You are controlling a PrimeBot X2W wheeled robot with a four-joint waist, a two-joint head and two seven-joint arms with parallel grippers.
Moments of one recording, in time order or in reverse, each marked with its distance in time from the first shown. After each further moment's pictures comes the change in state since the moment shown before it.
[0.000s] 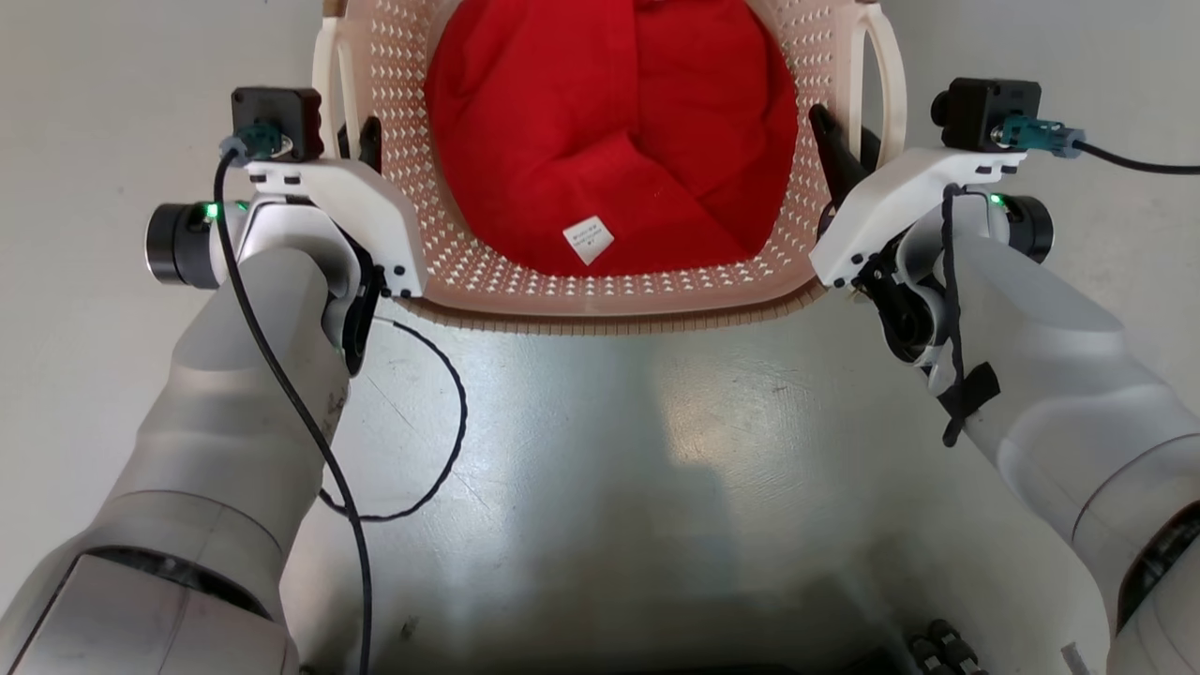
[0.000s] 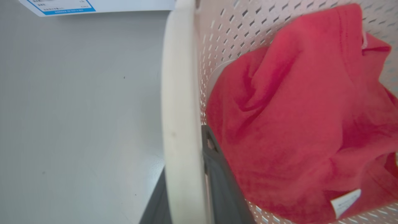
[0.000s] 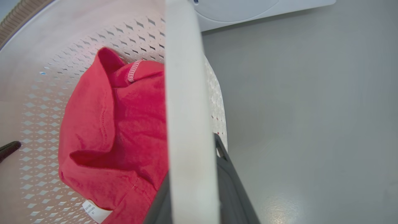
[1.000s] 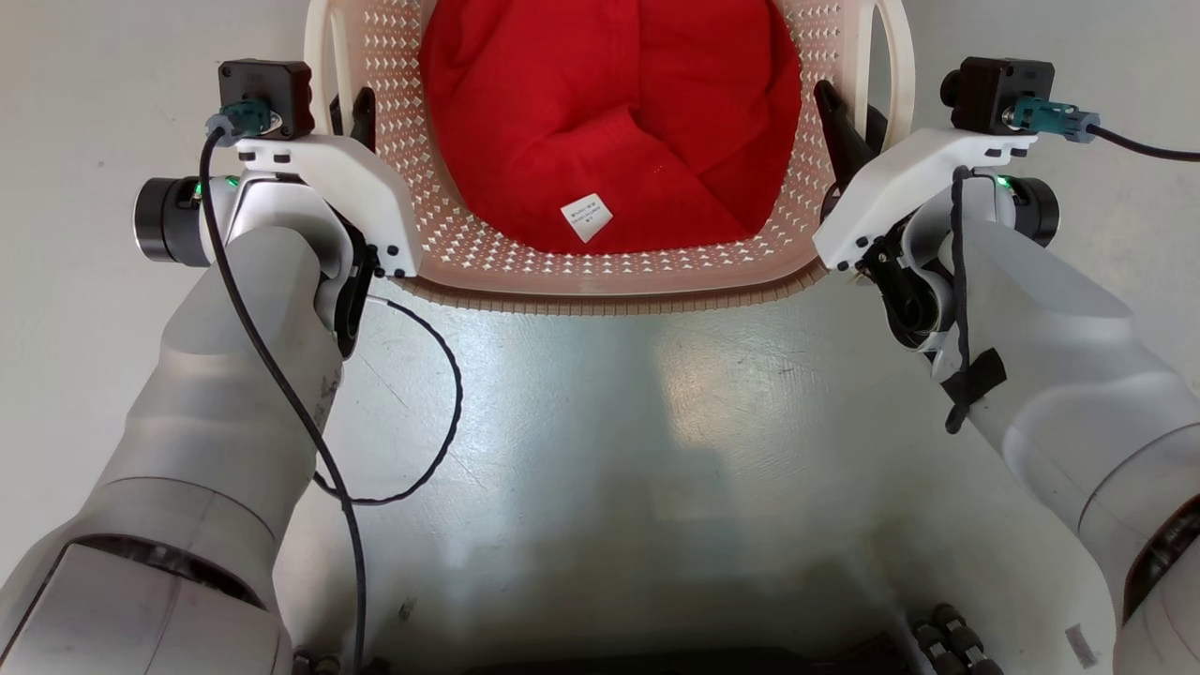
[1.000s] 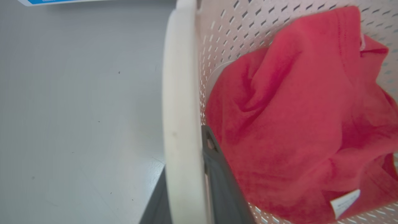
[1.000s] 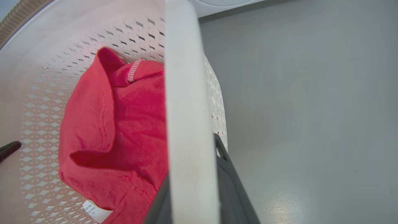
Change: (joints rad) left arm -0.033 0.007 -0.005 -0.004 0.000 -0.001 -0.013; right arm -0.027 -0.008 0.009 -0.010 0.017 0.000 -0.017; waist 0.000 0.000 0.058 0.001
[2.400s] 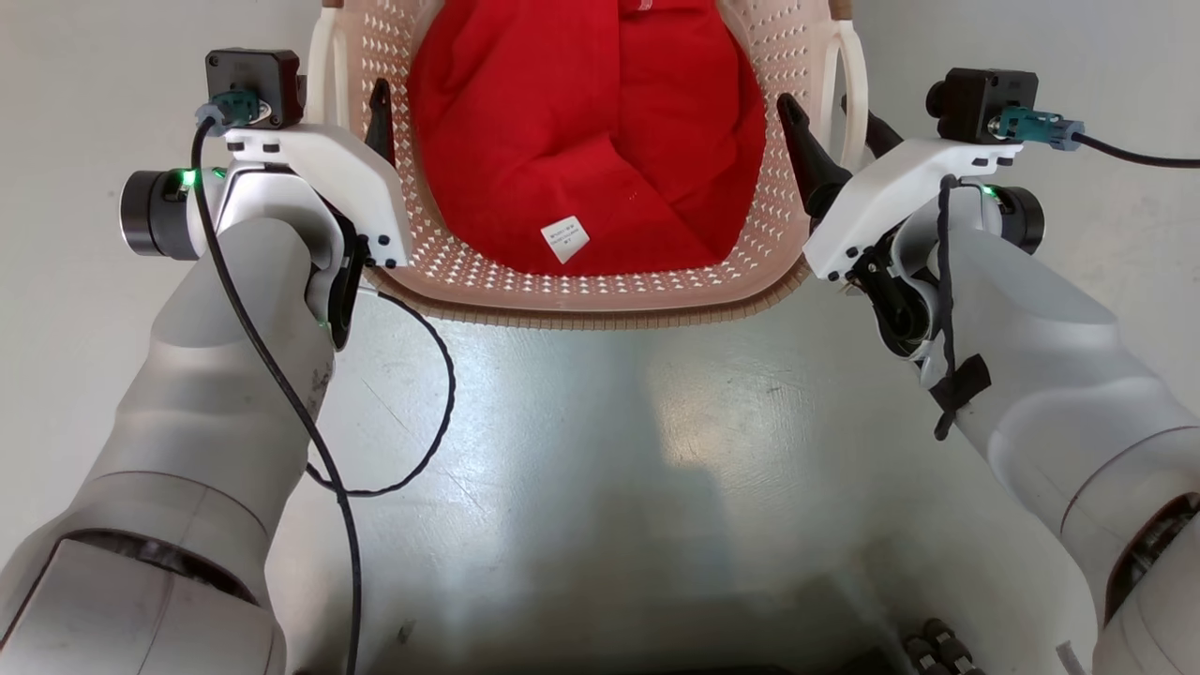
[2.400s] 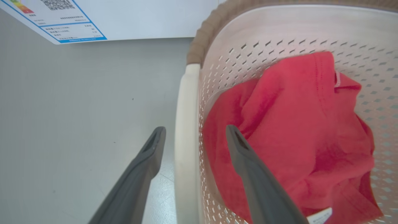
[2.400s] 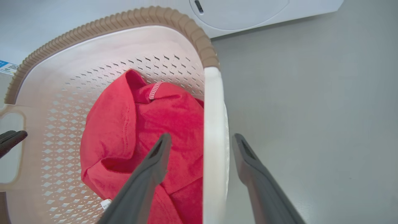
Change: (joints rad) left arm -0.013 0.011 -0.016 0.000 -0.018 0.003 0.001; right arm 0.001 0.031 0.008 0.054 0.011 0.018 0.000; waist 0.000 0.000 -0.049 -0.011
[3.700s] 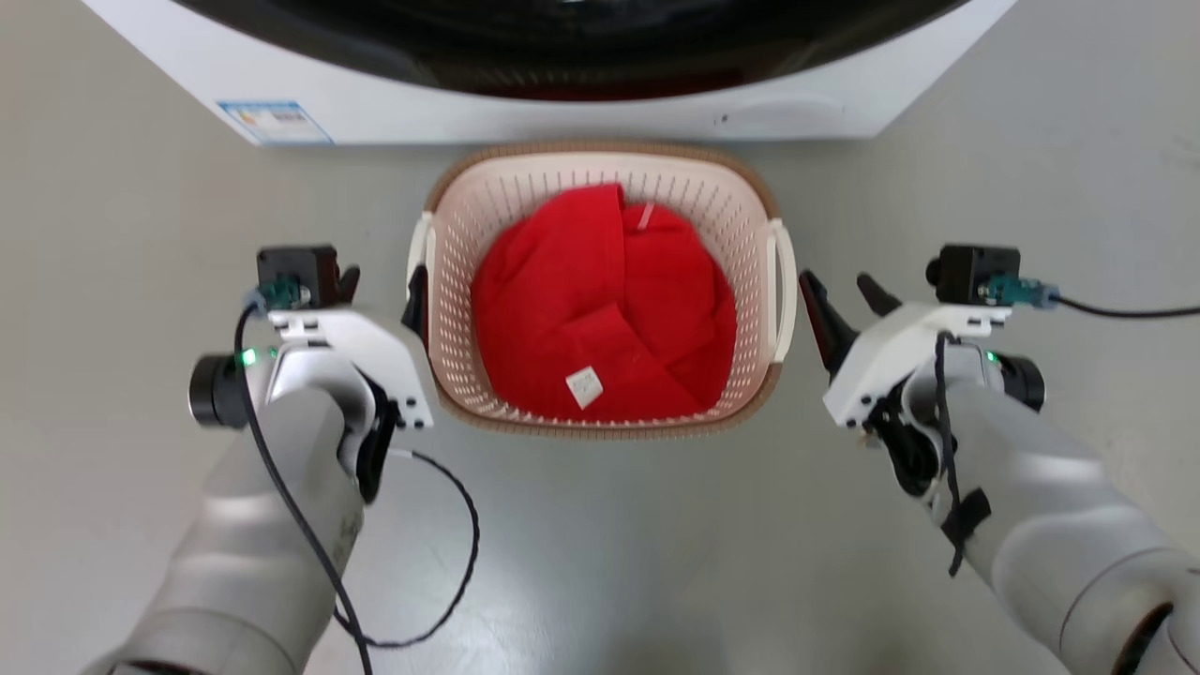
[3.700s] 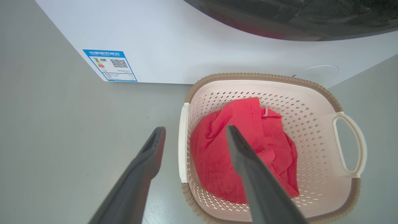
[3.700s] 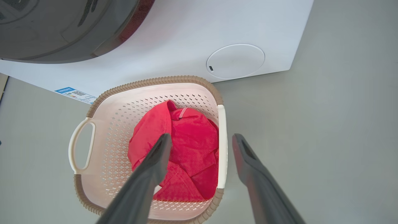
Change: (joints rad) left arm 0.271 -0.004 0.029 -0.074 -0.052 -0.038 -0.009; right arm 0.223 -0.021 0.016 0.019 0.033 0.000 0.010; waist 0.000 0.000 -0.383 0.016
